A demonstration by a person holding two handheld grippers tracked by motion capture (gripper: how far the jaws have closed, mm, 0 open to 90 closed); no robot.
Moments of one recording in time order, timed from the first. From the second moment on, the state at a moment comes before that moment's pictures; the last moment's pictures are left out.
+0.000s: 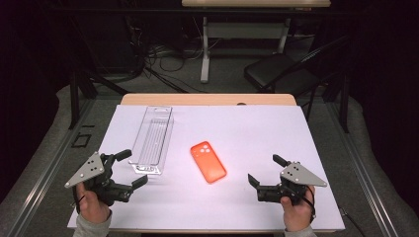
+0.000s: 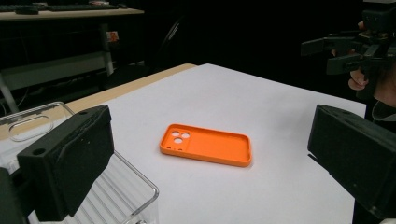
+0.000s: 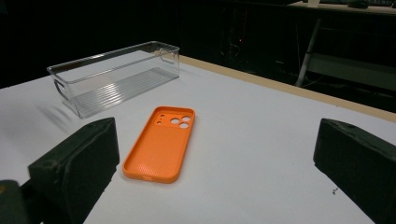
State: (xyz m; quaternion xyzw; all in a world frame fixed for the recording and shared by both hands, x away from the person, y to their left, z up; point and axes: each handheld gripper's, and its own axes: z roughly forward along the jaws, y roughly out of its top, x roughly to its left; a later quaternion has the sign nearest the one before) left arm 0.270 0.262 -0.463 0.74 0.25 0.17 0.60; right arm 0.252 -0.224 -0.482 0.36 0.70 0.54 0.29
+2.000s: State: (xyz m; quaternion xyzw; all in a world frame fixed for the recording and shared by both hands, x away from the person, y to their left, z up) left arm 0.382 0.213 -0.429 0.78 0.35 0.09 0.51; right arm 0.371 -0.168 -0.443 0.42 0.80 0.39 0.14
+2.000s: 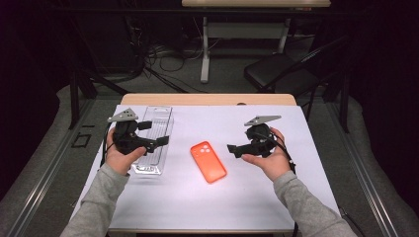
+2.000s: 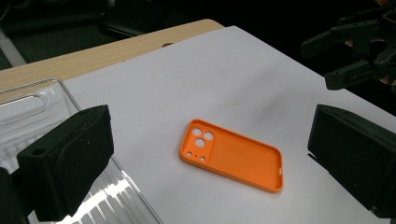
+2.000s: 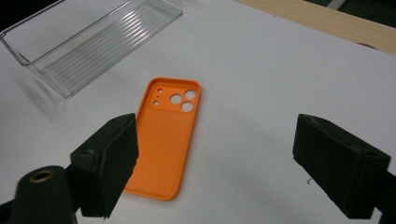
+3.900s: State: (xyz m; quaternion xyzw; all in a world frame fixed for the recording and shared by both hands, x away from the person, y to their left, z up) left arm 0.398 0.224 -0.435 0.77 0.38 0.12 0.50; right arm 0.452 -0.079 -0.479 0.44 0.87 0.22 0.08
